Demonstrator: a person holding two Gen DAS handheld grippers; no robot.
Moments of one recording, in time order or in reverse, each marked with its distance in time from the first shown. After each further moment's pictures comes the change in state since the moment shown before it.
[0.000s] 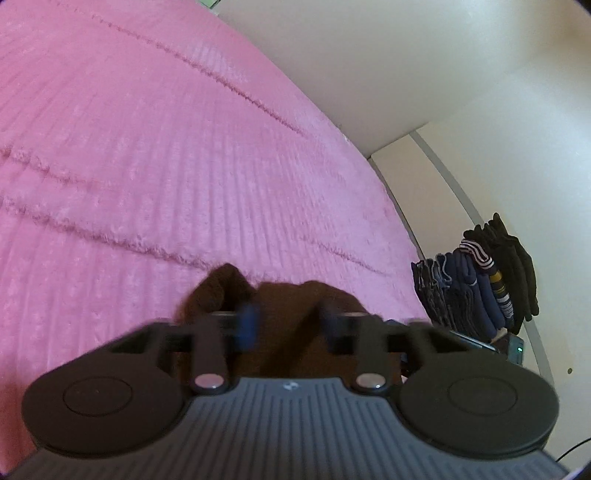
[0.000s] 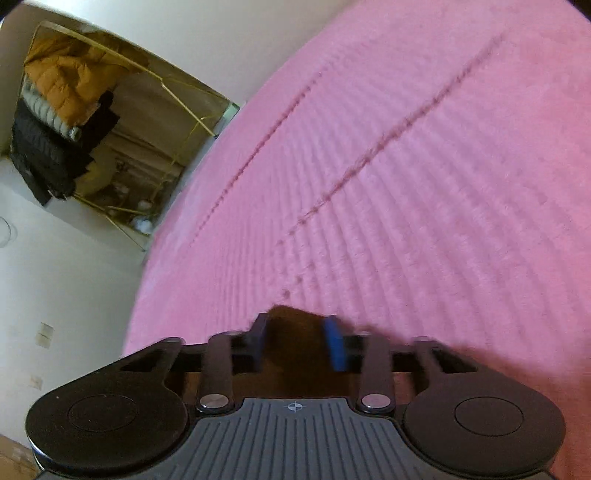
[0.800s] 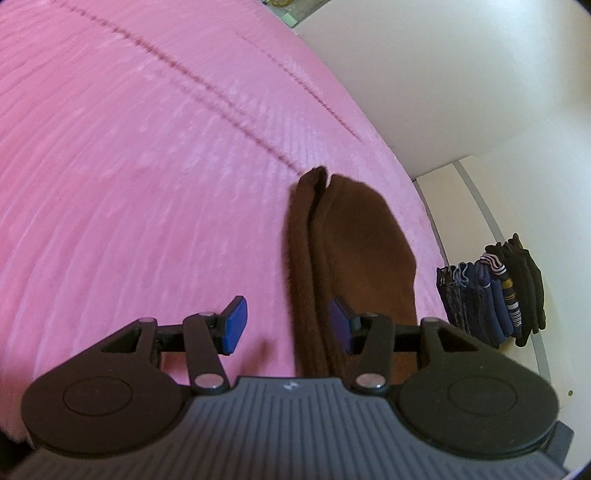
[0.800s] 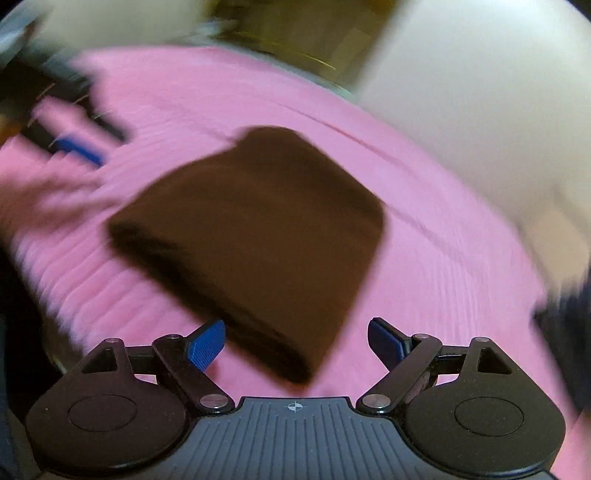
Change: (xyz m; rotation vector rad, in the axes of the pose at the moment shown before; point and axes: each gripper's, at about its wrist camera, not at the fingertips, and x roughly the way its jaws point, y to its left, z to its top) left arm -0.155 0.009 -0.111 -0.146 -0.041 0.128; right arm -0.081 0.108 -0.251 -1.058 0.008 -0.541
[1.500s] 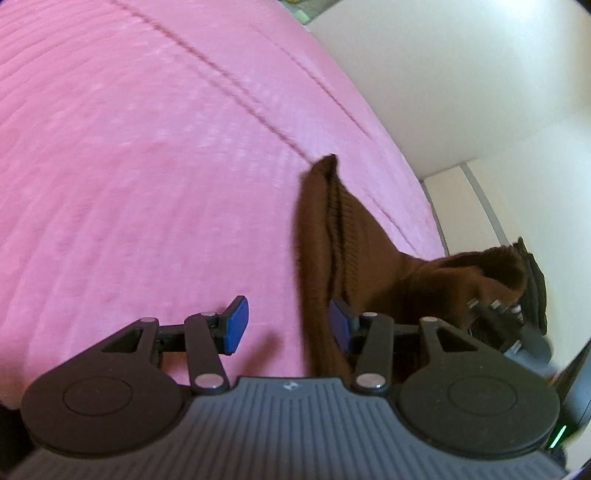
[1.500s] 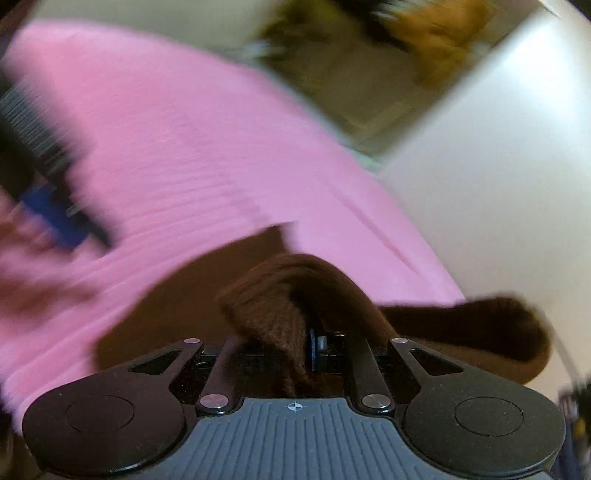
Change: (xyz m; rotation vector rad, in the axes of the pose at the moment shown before) left arm -0.012 0.023 -0.026 -0.088 0.019 0.042; right arm 0.070 0.117 0.059 -0.530 -0.136 -0.085
